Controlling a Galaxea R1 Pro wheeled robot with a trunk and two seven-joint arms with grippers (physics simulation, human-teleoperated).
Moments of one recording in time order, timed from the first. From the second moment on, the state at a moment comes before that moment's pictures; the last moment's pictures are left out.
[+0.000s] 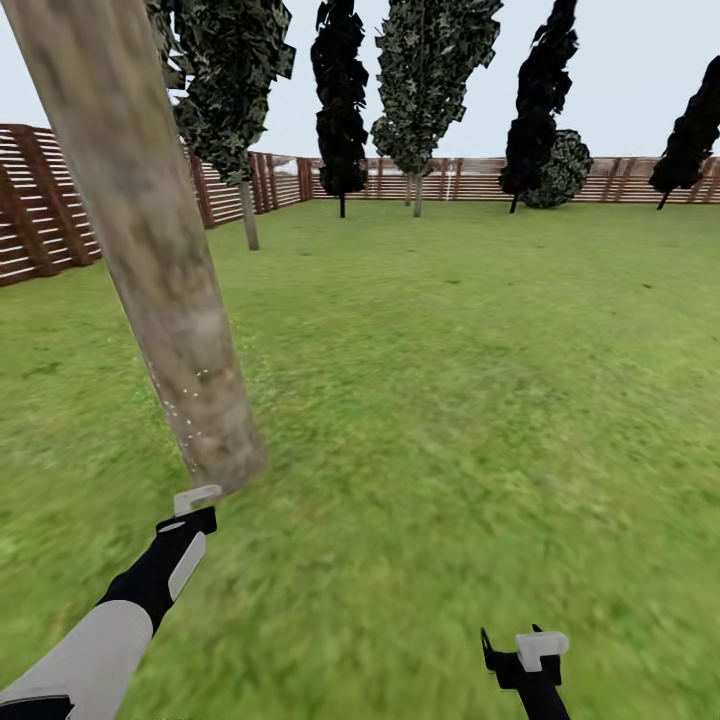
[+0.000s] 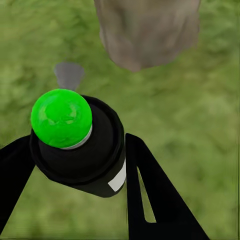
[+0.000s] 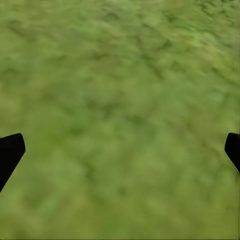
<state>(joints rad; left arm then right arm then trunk) -0.71 0.10 0.05 -0.57 0.21 0.23 0.33 -0.42 -0.07 -0.13 -0.13 0.24 -0.69 -0.08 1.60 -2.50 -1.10</state>
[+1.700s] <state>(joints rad) -0.71 0.05 0.06 -0.56 0.20 0.39 0.33 -0.42 -0.07 -0.13 -0.13 0.24 -0.69 -0.08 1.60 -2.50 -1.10</state>
